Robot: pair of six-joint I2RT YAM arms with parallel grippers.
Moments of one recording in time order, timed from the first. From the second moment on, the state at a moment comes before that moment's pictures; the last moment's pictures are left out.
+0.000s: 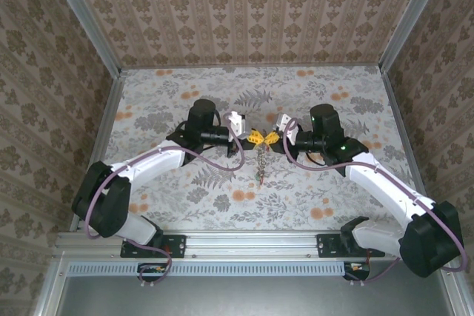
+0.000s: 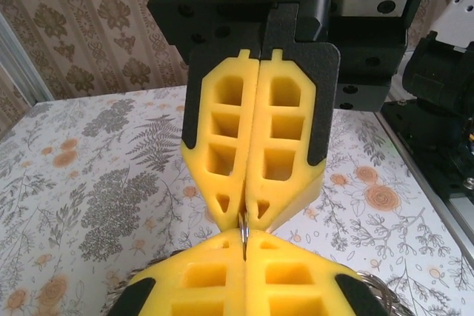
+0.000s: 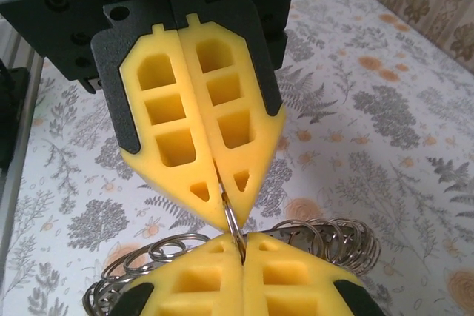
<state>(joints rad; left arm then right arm) -0.67 1.47 0.92 0.17 0.94 0.45 0.41 1.16 0.83 -0.22 -0.67 -0.44</state>
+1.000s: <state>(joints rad) -0.73 1.48 1.15 -0.31 0.80 0.72 0.50 1.16 0.95 -0.44 -0.50 -0.55</state>
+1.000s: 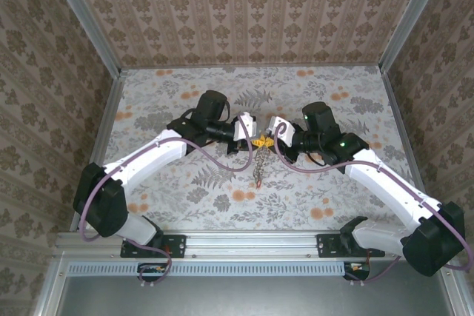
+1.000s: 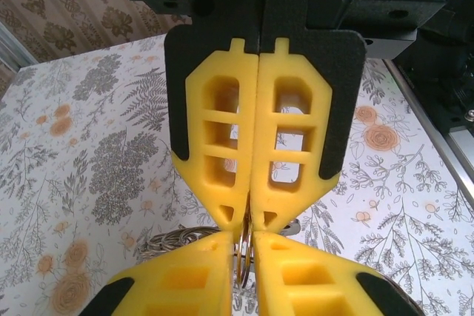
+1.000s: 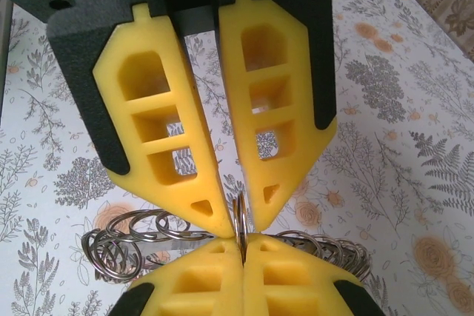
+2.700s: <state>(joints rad) -0.67 1.50 1.03 0.01 0.98 0.49 0.43 1.12 0.77 -0.12 -0.59 -0.40</state>
